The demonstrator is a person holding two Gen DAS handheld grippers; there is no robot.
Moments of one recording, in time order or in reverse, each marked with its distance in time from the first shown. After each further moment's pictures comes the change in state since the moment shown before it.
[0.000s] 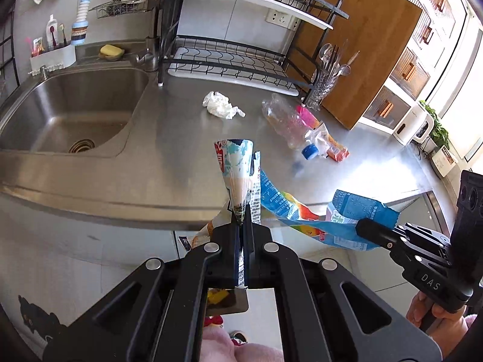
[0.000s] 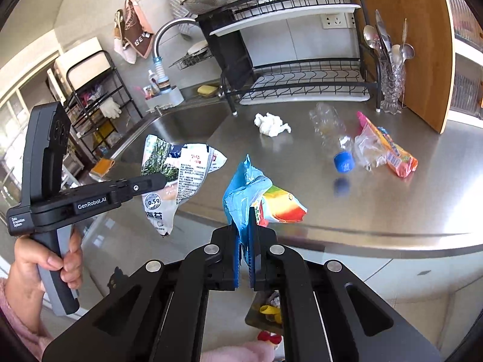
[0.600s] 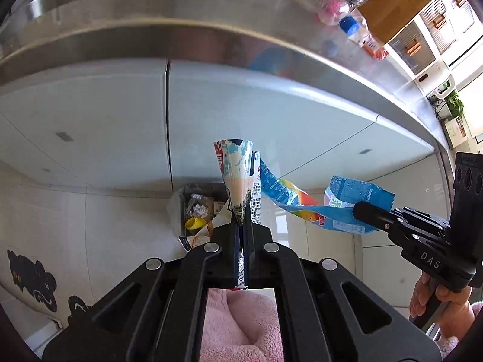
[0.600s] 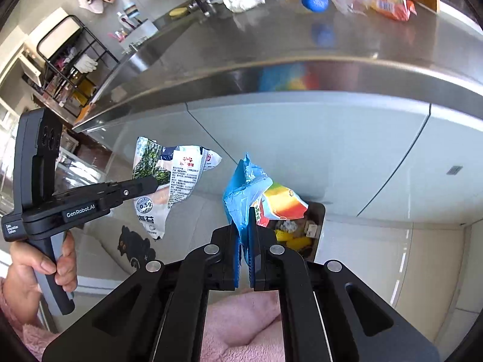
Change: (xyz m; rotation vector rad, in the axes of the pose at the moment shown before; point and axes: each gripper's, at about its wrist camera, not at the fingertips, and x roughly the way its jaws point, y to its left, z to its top) left arm 0.104 0.034 -0.131 -0.081 0.325 -0.015; right arm 0.068 -0.035 -0.126 0.151 0.311 -0.007
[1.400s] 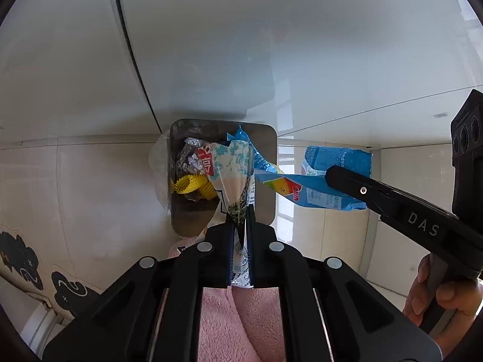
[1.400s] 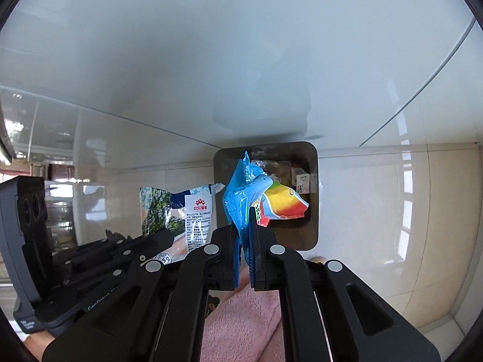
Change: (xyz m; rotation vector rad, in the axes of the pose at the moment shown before) left arm 0.231 0.048 -0.020 -0.073 0.300 0.001; right arm 0.207 -0.090 -0.029 0.315 0.267 -0.100
